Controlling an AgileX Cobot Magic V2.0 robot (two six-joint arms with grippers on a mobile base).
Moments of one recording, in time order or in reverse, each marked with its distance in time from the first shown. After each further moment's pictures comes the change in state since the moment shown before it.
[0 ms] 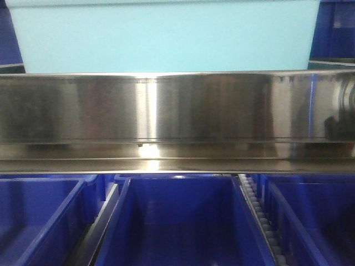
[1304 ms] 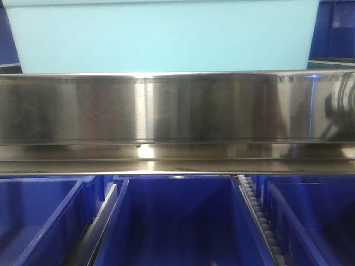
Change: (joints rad) left arm 0.000 0.000 -0.009 0.000 -0.227 0.000; right arm 0.000 -0.002 -0.060 0.000 -0.101 0.000
